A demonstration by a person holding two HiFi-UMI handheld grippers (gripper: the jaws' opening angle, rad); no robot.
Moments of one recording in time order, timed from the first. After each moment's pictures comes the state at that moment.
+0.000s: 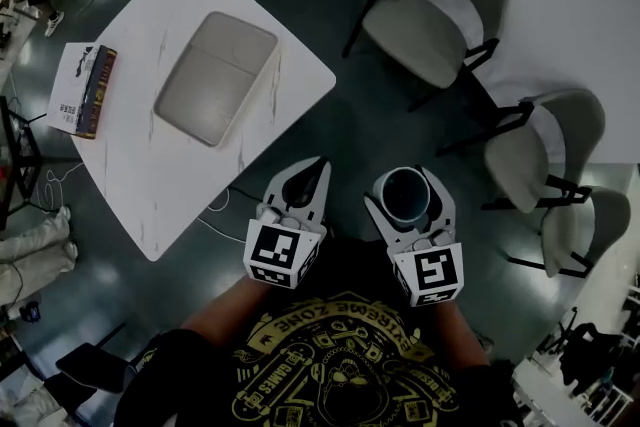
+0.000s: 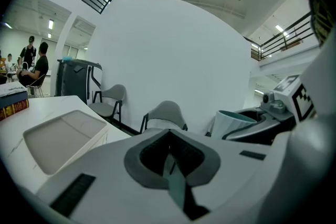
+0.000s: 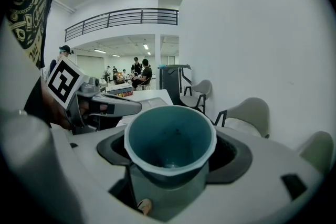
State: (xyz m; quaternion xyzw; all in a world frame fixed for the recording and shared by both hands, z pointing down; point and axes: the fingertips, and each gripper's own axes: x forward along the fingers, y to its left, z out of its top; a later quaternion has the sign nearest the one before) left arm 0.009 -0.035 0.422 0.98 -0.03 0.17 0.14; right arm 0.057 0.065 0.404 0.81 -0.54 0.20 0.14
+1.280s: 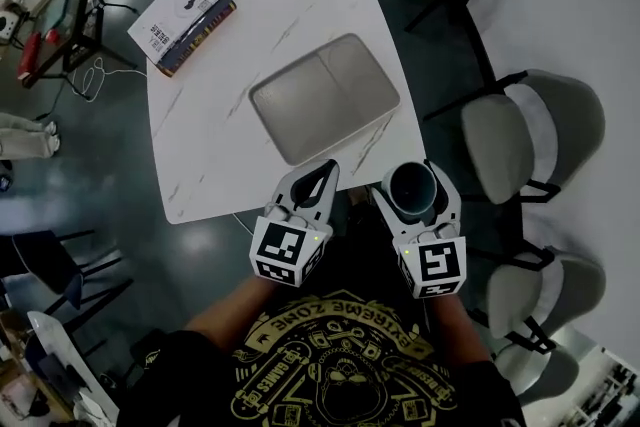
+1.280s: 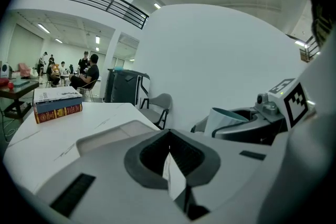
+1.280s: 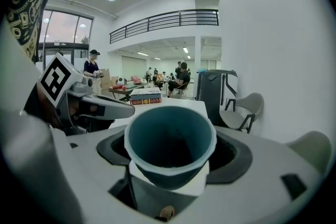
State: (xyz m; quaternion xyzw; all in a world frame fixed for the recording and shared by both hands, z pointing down) left arm -0.035 -0.214 0.420 0.94 -0.27 0.13 0.17; right arm 0.064 -0.164 0.403 0.66 -0.72 0.14 0.17
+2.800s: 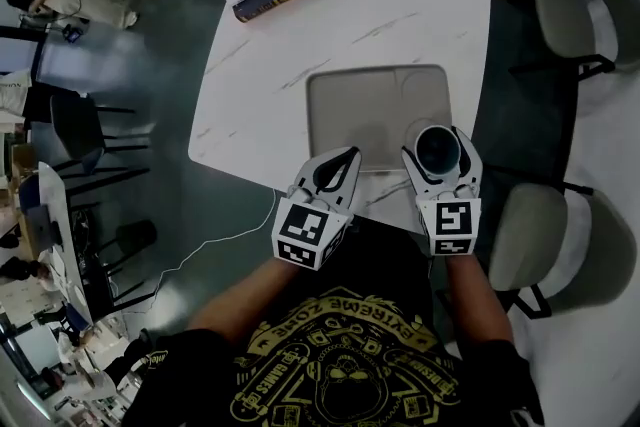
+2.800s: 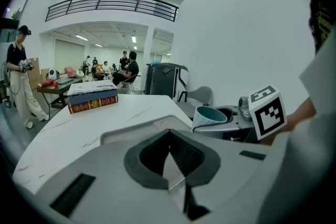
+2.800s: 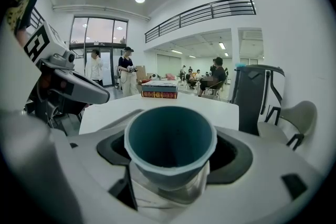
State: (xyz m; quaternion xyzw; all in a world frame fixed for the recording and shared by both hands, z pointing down) left arm -0.021 -0.302 0.461 0.83 -0.48 0.19 0.22; right arm 0.099 -0.342 0.491 0.47 -0.85 0.11 0.20
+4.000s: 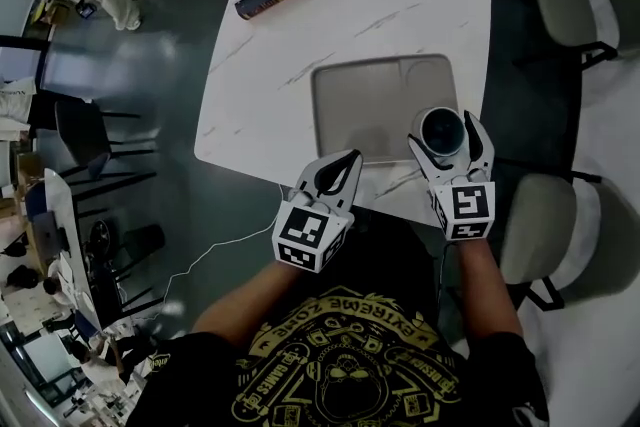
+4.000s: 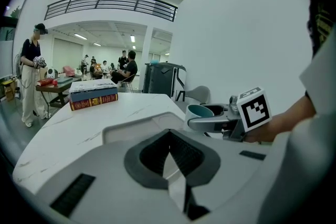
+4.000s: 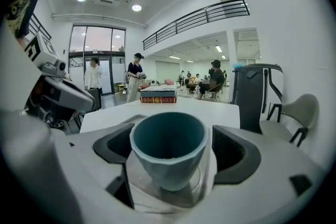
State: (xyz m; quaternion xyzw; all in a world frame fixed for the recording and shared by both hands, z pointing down) left arm -0.031 -0.278 0.468 0.84 -0.47 0.19 0.22; right arm 0.103 -0.346 0.499 0.47 -0.86 0.12 0.16
